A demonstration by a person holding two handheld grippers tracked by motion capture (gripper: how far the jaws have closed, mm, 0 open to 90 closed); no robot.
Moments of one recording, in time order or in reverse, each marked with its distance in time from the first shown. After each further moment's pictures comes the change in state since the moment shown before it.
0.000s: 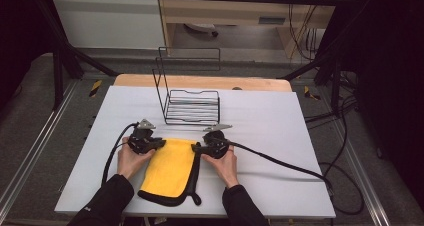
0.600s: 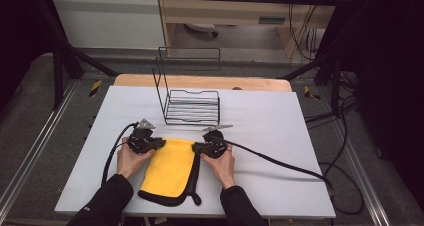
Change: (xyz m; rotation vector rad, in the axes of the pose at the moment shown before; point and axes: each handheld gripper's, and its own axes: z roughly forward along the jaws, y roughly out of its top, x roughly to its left) left arm 0.001 0.000 0.000 -0.005 -0.011 -0.003; right arm 0.003 0.000 0.002 0.040 0.089 0.130
